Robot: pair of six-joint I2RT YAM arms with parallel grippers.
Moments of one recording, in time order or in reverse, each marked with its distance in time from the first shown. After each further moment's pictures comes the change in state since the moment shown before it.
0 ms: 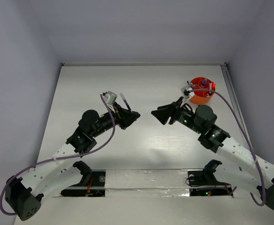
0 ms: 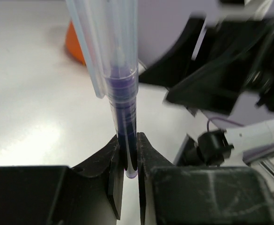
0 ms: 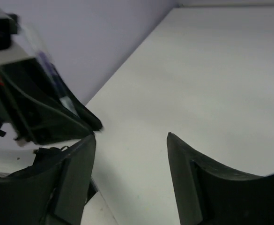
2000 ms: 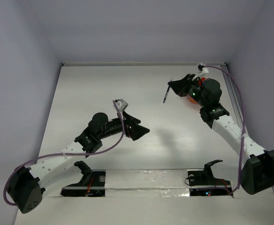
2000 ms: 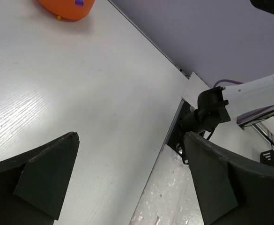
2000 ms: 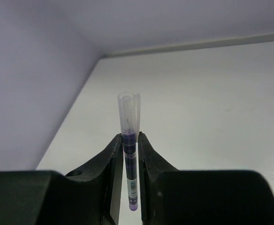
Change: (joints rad) left arm -0.049 0.104 -0.105 0.076 0.128 0.011; right arm -0.404 0.298 0.231 0.064 -0.172 0.005
